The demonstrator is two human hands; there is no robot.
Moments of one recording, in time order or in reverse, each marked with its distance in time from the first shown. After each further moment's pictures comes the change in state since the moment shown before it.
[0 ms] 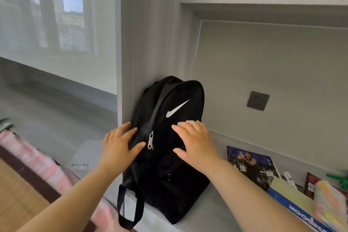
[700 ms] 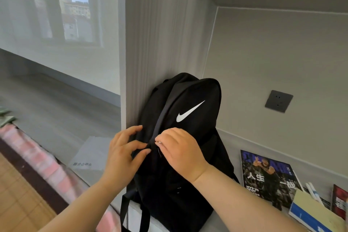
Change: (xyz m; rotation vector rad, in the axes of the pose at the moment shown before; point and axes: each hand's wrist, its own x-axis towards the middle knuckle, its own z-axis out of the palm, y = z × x) left_hand 0.015 -0.007 0.013 -0.222 0.169 0.184; right_hand 0.060 -0.027 0.044 0.120 0.456 -0.372
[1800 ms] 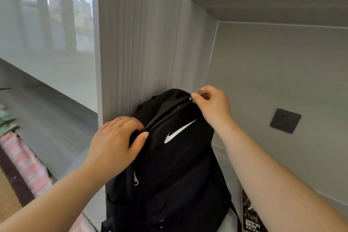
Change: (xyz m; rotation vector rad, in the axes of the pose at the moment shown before) left_hand 0.069 0.066 -0.017 0.366 -0.028 0.035; right_hand 0.075 0.138 -0.050 0.445 0.110 0.780
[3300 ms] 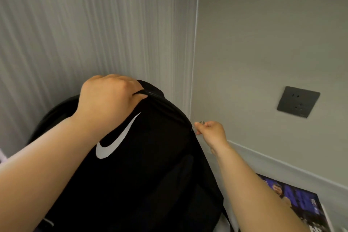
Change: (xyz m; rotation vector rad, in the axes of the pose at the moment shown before) left_hand 0.126 0.069 0.072 0.351 0.095 0.257; right_hand 0.026 0.207 0.009 0.282 -0.159 0.592
